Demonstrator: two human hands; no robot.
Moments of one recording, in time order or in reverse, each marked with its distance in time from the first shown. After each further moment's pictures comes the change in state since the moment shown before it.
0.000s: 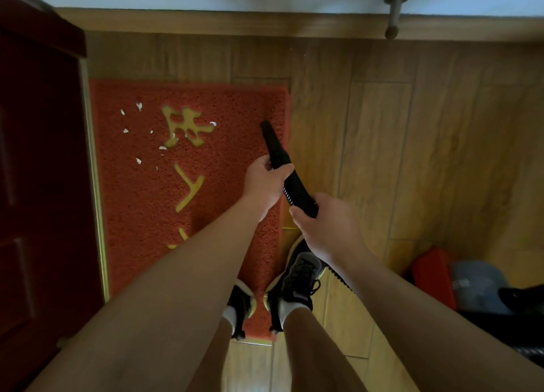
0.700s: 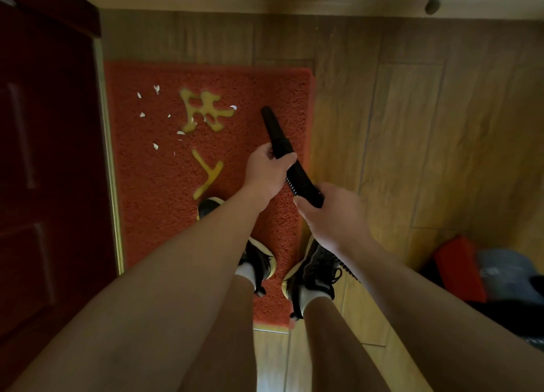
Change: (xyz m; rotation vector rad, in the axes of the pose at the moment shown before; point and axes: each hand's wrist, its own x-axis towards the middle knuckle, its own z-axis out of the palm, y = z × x) left_hand 0.011 -0.020 -0.053 0.023 -0.017 0.029; right_hand -0.007 -0.024 0.044 -0.034 0.012 -0.025
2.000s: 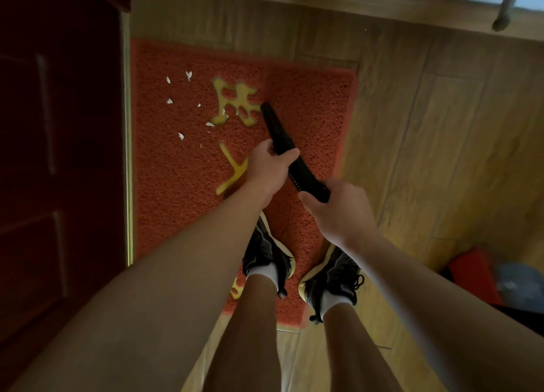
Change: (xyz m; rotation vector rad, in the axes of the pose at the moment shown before) left_hand 0.031 -0.015 -0.082 -0.110 -0.006 -0.028; right_hand 0.022 -0.066 0.048 -0.093 -0.021 -0.035
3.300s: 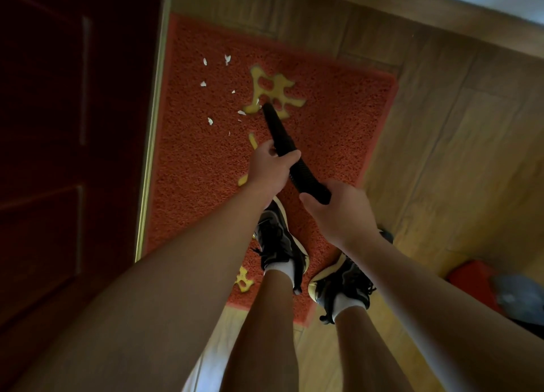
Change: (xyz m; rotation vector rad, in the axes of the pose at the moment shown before) left_hand -0.003 -0.018 -0.068 -0.045 0.052 -0.030; right_hand -0.002 -0.045 0.047 -0.124 -0.037 -0.052
